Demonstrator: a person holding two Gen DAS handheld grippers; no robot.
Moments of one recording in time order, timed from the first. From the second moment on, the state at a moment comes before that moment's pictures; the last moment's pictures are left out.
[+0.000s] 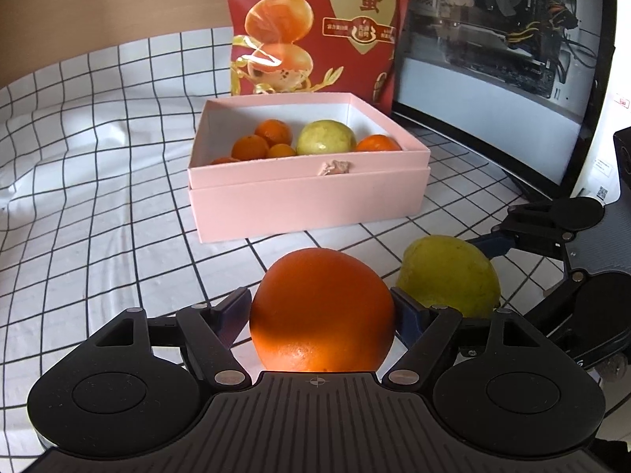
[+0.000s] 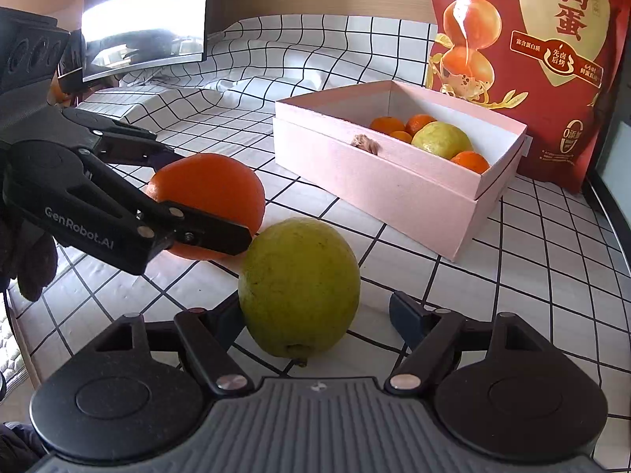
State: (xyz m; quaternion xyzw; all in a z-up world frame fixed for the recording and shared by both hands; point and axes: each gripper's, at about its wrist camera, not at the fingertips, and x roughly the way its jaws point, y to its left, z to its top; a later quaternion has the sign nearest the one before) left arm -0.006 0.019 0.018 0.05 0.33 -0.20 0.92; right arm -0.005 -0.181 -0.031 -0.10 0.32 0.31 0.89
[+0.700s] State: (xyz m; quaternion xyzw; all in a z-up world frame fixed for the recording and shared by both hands) left arm 0.000 0.020 0.006 0.01 0.36 -0.20 0.91; right arm -0.006 -0.178 -0.031 -0.10 0.31 0.30 0.90
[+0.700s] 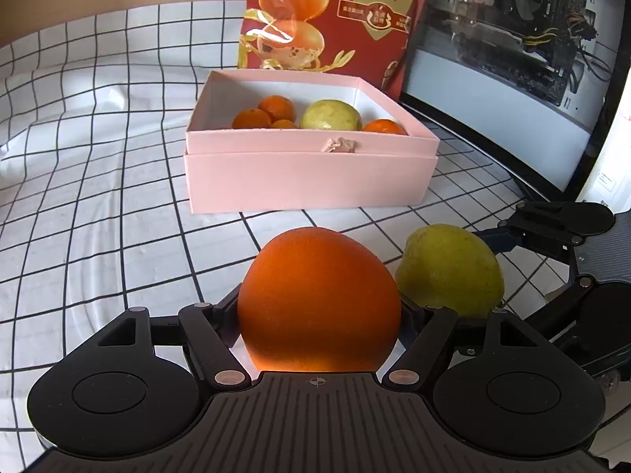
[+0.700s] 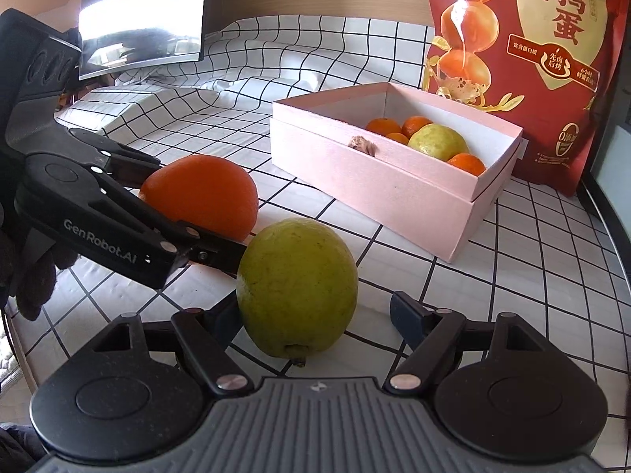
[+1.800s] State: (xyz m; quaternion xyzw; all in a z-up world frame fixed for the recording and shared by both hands) left arm -0.003 0.029 0.008 -0.06 0.35 -0.19 0.91; right arm -0.008 -0.196 -0.027 -0.09 0.32 0.26 0.91
